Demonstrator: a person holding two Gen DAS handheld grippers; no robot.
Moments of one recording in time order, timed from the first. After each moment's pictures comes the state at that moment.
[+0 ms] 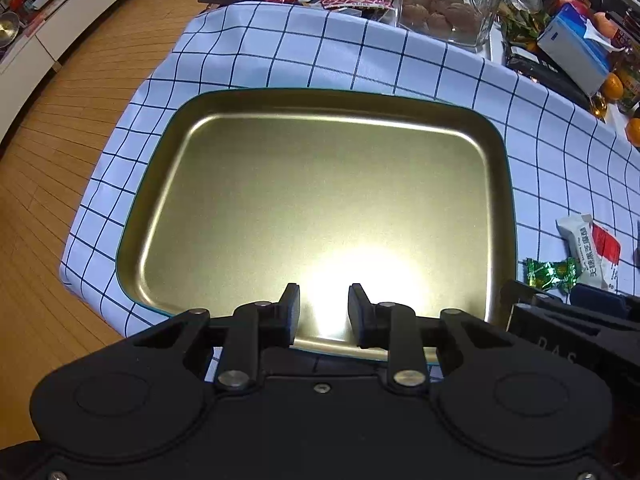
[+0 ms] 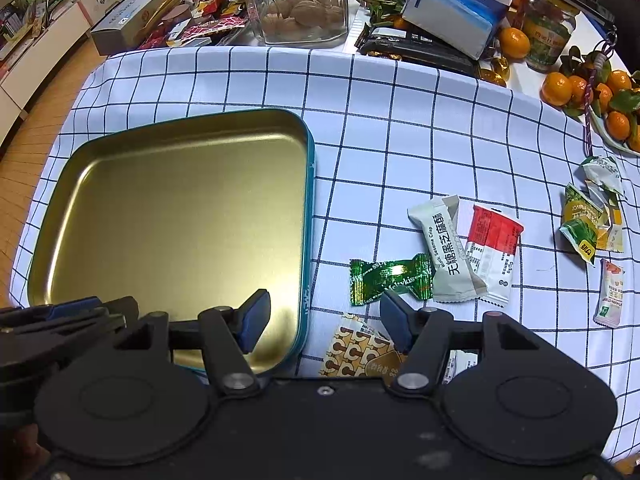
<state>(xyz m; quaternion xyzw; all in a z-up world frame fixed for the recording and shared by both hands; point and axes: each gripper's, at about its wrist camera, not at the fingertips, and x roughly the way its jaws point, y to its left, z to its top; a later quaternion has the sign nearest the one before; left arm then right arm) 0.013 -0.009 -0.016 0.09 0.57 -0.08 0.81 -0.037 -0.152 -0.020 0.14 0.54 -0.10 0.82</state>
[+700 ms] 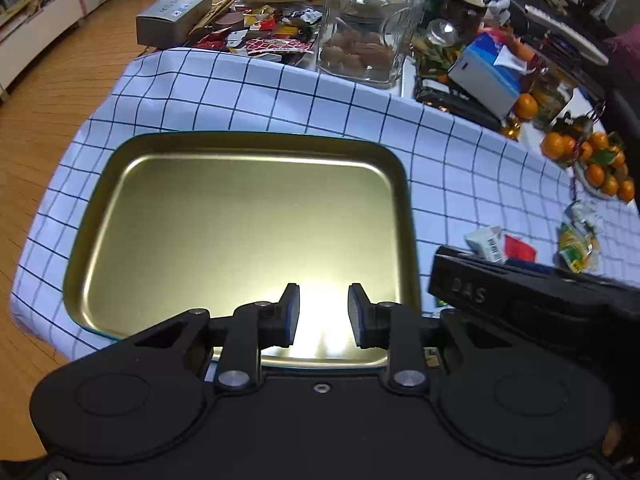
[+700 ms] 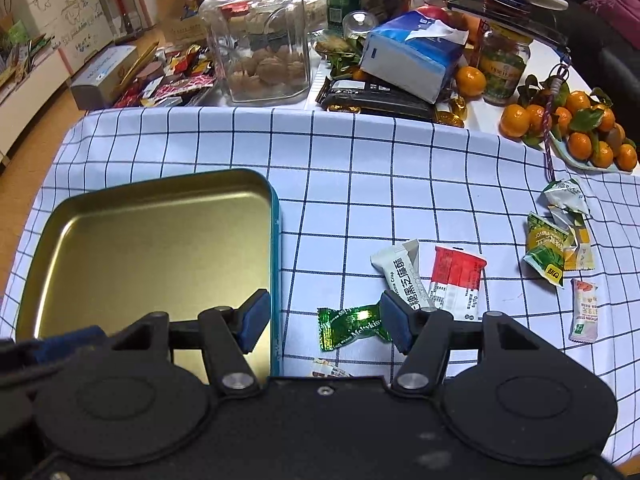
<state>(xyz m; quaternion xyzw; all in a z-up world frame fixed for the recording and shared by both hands) -0.006 -0.023 0.006 0.04 0.53 -0.18 0.83 -0.047 -0.162 -0.008 0.15 0.47 -0.15 0.85</state>
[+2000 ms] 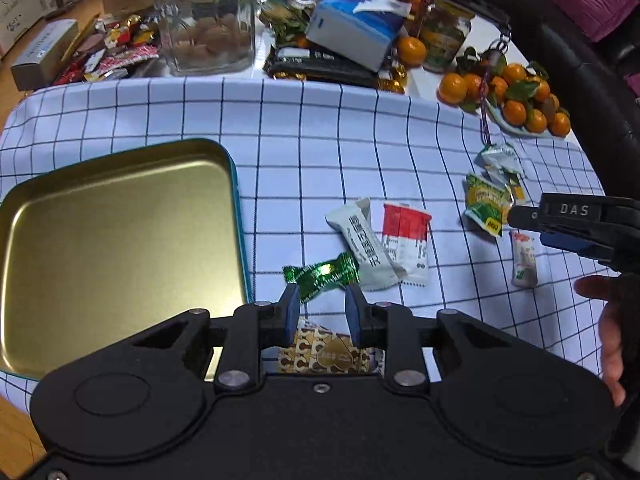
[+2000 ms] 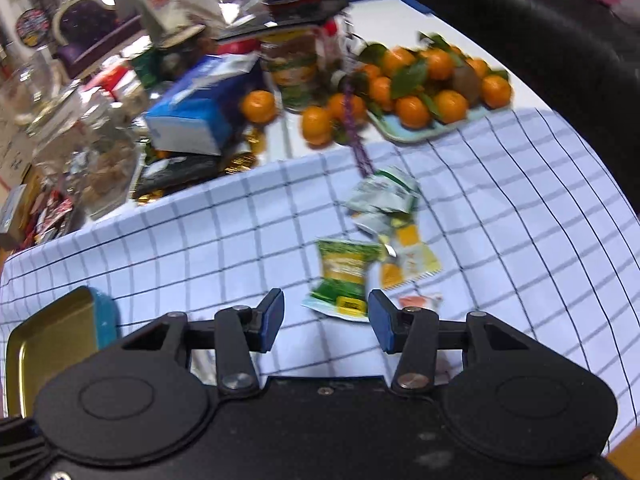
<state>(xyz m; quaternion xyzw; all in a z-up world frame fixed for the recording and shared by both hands) -0.033 -0.128 -0.002 0.11 0.54 -0.28 0.79 -0.128 -0.353 -0.027 0.29 0.43 -0.27 0.81</state>
